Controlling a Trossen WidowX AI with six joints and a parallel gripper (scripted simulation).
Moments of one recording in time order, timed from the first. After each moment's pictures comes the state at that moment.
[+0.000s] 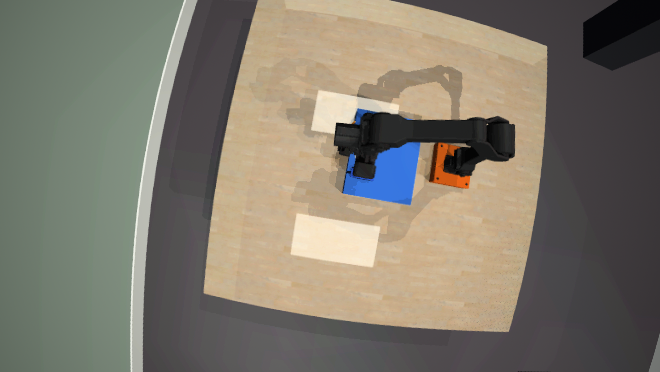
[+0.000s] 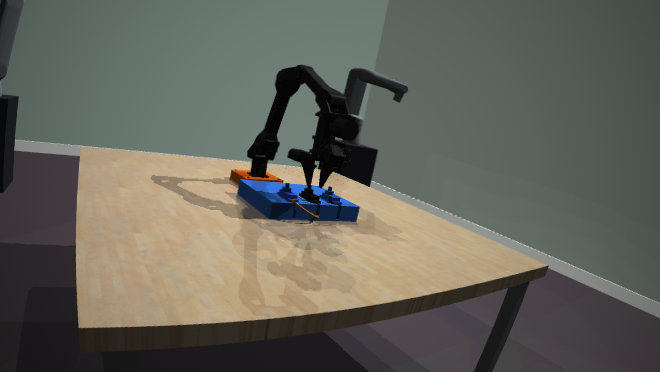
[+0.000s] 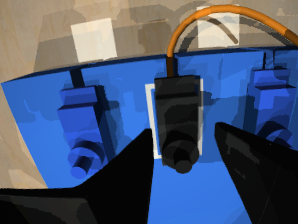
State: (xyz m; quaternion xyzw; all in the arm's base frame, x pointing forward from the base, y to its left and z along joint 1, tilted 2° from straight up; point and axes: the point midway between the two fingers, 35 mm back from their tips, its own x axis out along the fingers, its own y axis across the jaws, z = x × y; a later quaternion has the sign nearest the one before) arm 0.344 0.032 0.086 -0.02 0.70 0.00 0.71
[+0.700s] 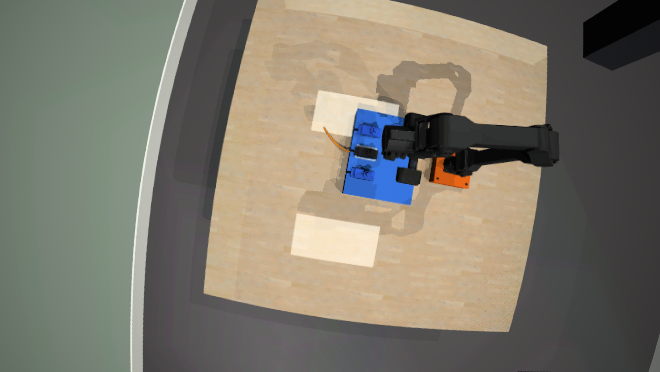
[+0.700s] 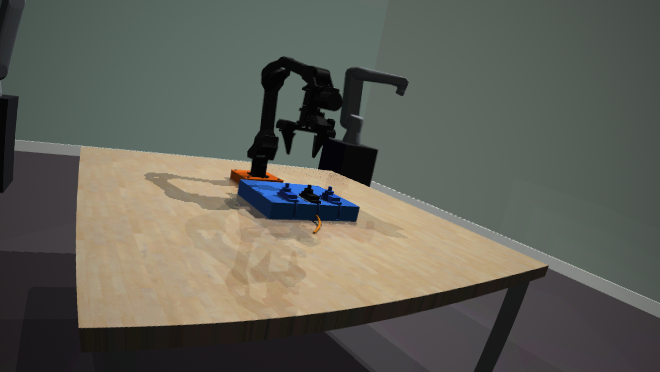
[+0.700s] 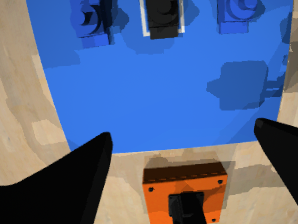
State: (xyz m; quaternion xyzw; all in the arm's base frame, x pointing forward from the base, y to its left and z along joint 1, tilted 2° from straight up) arm 0.237 0.030 0.155 -0.02 0.71 0.00 0.71
